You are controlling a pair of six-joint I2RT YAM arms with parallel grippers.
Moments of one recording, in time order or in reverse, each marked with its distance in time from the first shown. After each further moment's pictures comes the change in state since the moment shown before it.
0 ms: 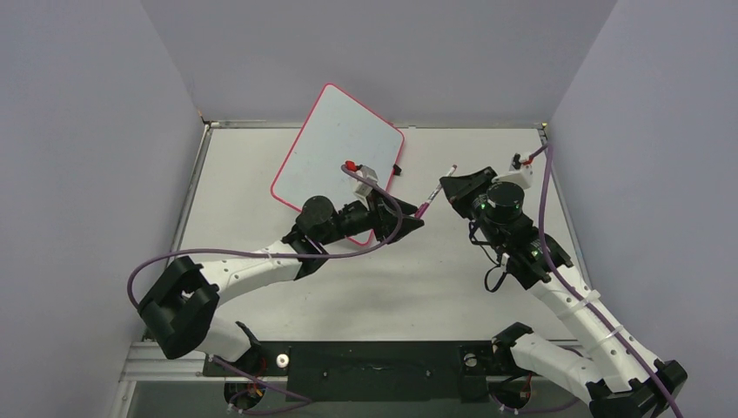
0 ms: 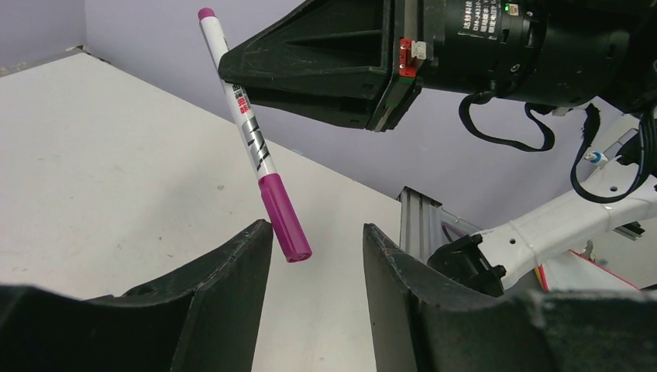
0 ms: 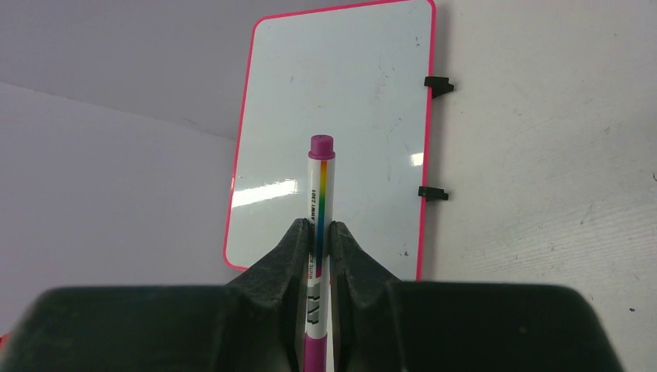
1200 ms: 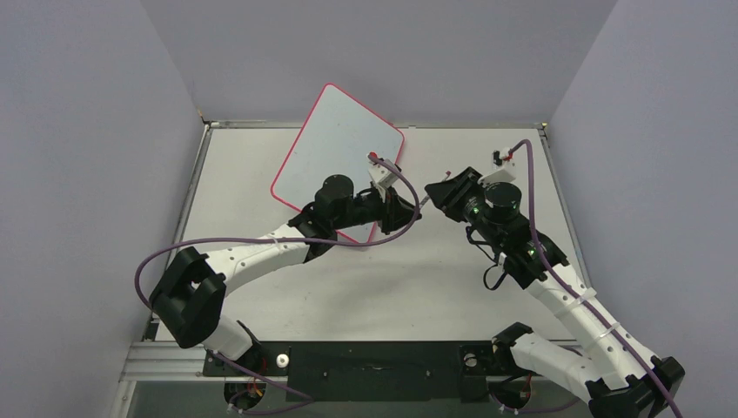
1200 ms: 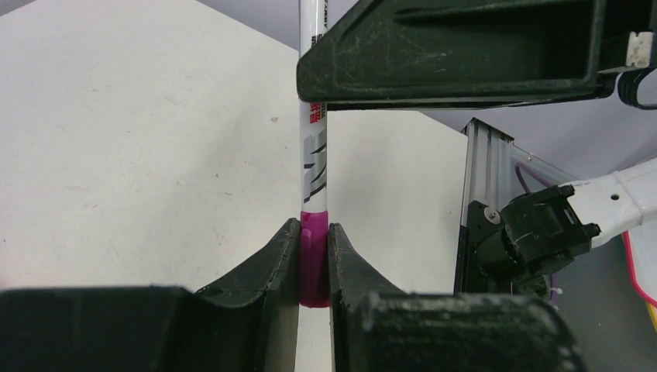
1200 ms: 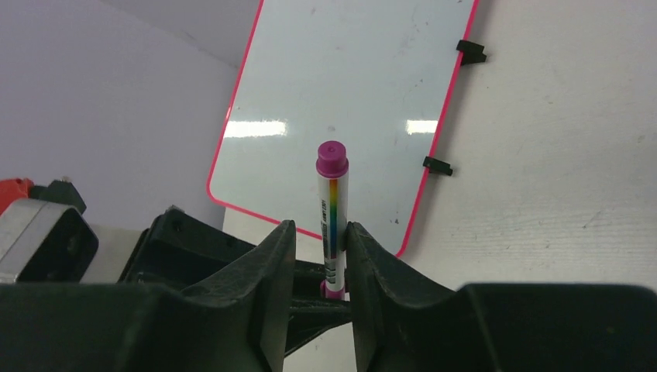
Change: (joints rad) left arm 0.016 0.093 0.188 -0.369 0.000 0.193; right arm 0.000 0.008 -0.025 0.051 -0.159 -0.148
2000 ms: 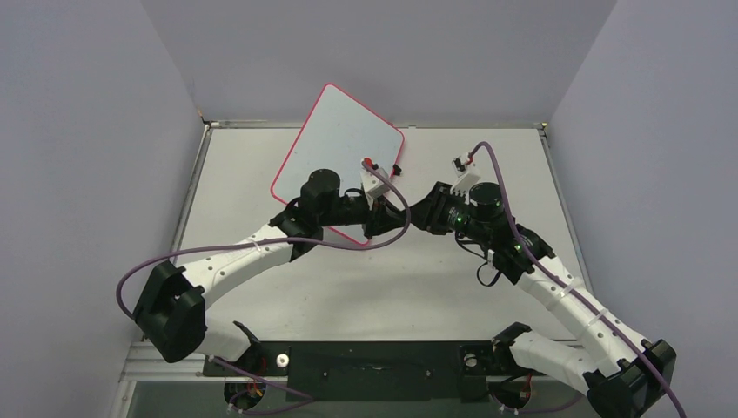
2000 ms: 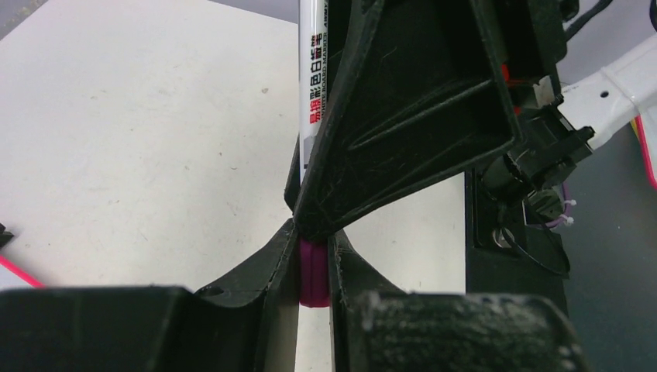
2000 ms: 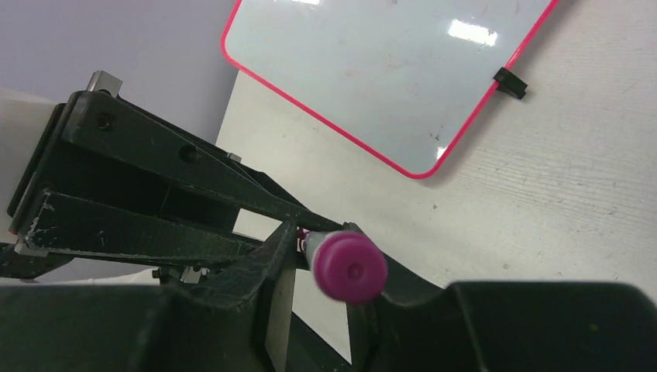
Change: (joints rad) left arm 0.064 -0.097 0.005 -0.204 0.181 0.224; right arm 0.030 0.069 -0.022 -0.013 -0.345 -0.164
